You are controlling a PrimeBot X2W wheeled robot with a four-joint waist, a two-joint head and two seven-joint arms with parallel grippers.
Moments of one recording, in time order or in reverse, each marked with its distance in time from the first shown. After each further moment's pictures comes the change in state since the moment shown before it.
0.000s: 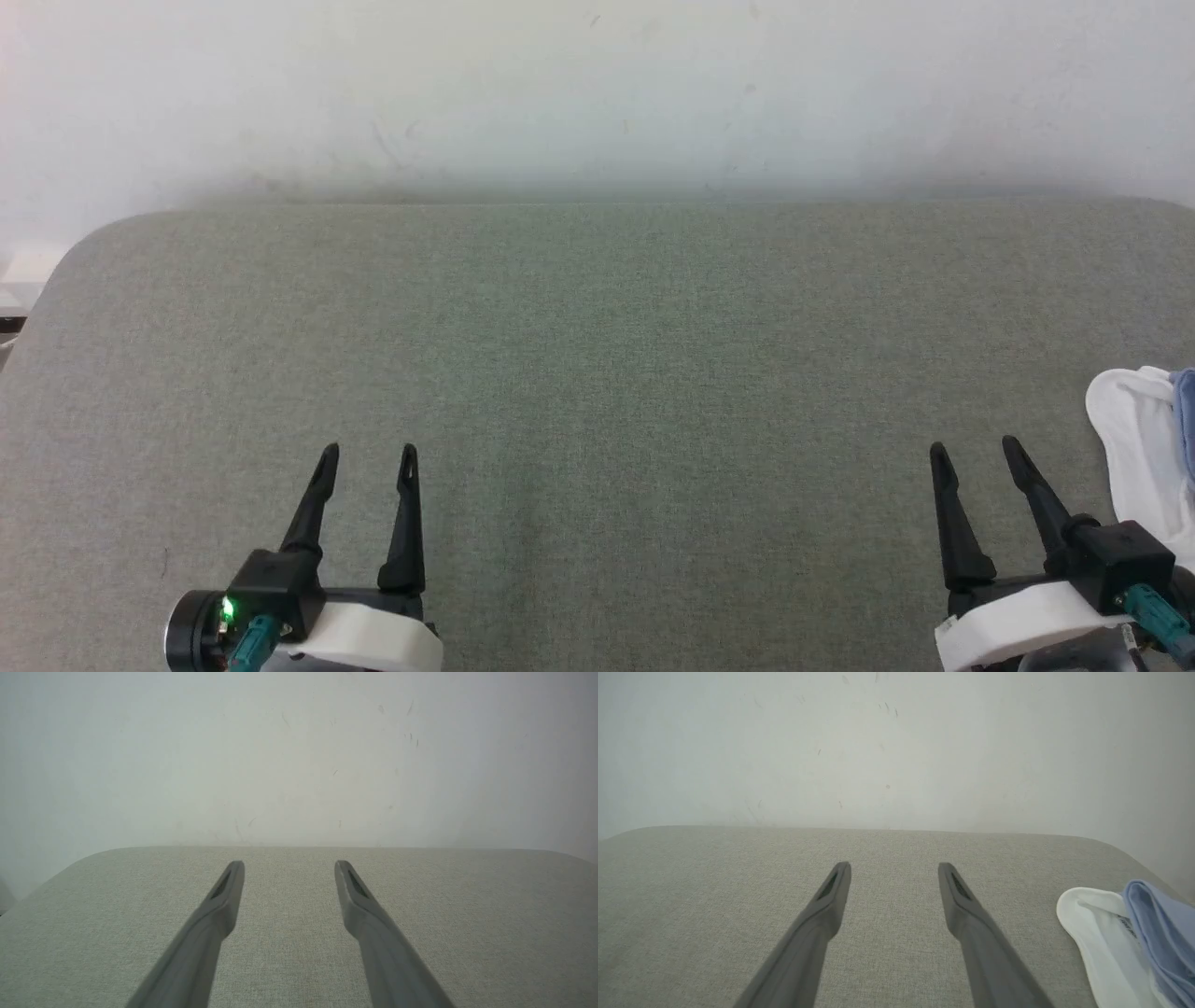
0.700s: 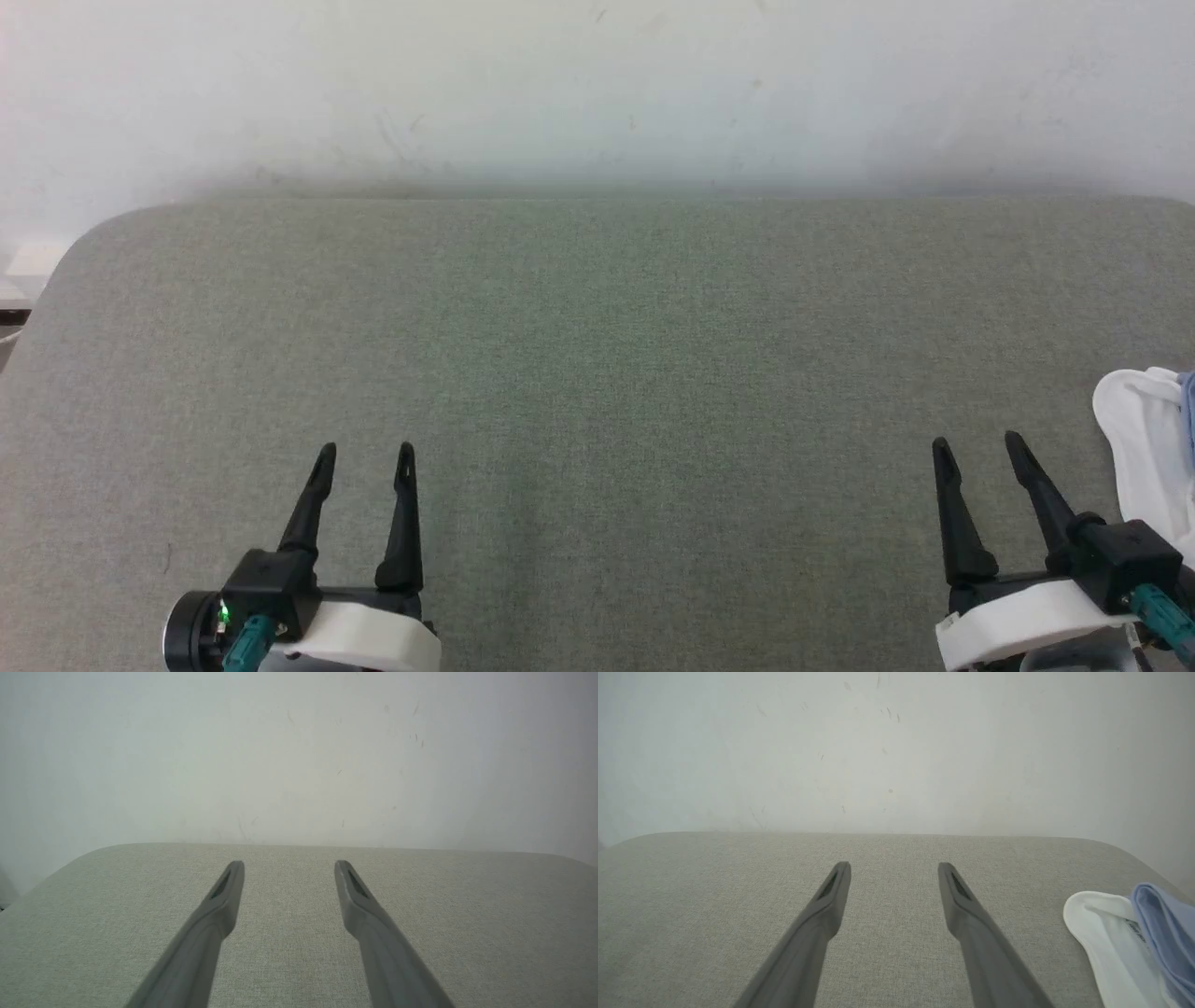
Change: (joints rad) left arm 0.000 -0.001 0.004 -0.003 -0.010 0.000 0.000; right arm 0.000 0.001 0.000 -0.008 0.015 0.000 -0.009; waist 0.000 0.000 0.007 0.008
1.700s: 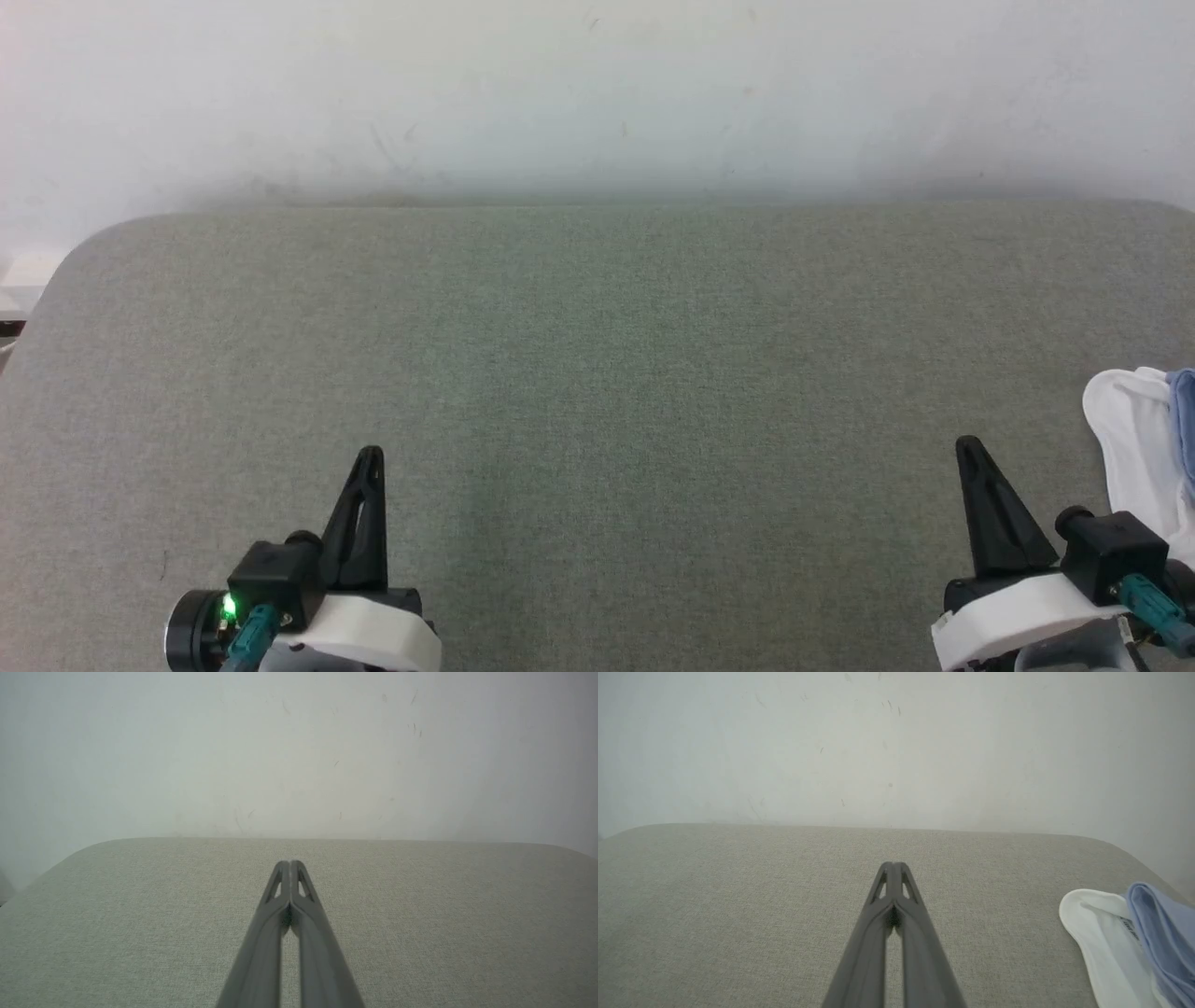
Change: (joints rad) left arm -0.002 0.001 0.000 -0.001 0.003 0.000 0.047; right arm -0.002 -0.001 0.007 -0.011 -0.011 0.000 0.046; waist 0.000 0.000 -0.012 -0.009
